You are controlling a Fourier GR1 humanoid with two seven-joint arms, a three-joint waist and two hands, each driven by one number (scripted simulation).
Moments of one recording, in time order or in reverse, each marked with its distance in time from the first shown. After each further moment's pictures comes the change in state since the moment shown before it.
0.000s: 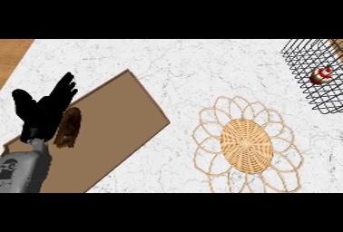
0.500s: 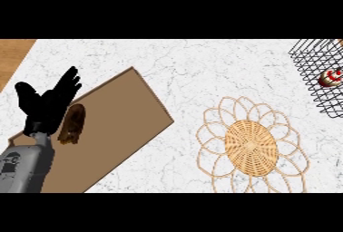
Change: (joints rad) left arm -0.045 -0.001 -0.015 0.000 0.005 -0.007 0.021; right arm -0.055 0.043 0.078 0.140 -0.032 0.175 0.003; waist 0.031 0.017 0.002
